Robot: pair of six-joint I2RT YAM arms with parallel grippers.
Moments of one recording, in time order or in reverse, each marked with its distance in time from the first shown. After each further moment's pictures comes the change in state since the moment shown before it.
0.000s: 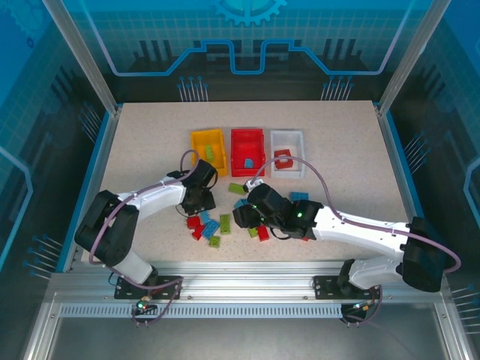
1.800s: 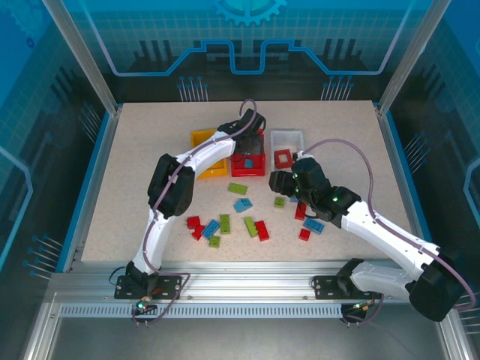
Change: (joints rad) left arm -0.081 0.676 1.066 -0.017 -0.120 0.374; right arm -0.391 -0.187 -0.070 -0.070 0.039 0.093
